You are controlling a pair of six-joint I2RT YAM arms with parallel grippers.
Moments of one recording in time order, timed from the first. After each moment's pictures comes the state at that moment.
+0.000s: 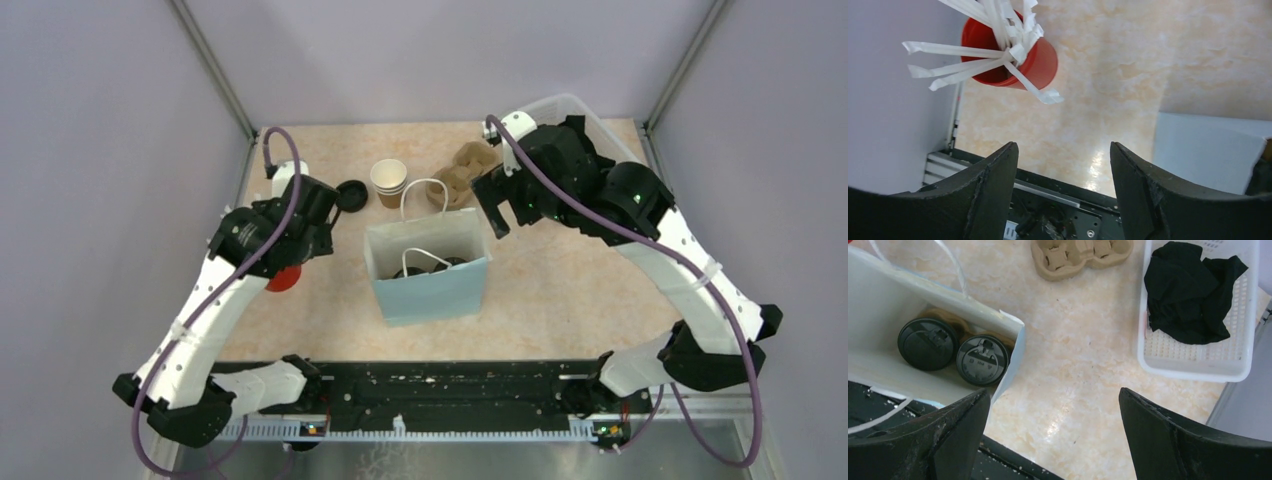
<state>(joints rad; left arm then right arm) -0.58 1.10 1.53 -1.41 -0.63 -0.58 0.91 1.42 1.97 -1.26 0.39 0.08</state>
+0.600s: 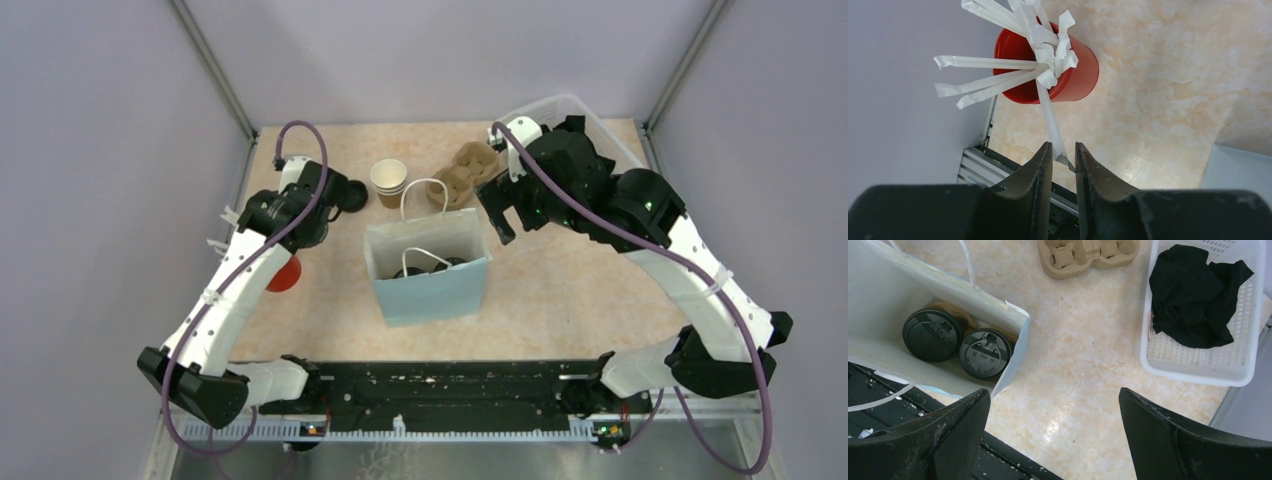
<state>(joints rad) -0.45 1.23 1.44 -1.31 -0.74 -0.49 0.91 1.36 1.91 -1.24 0.34 0.05</state>
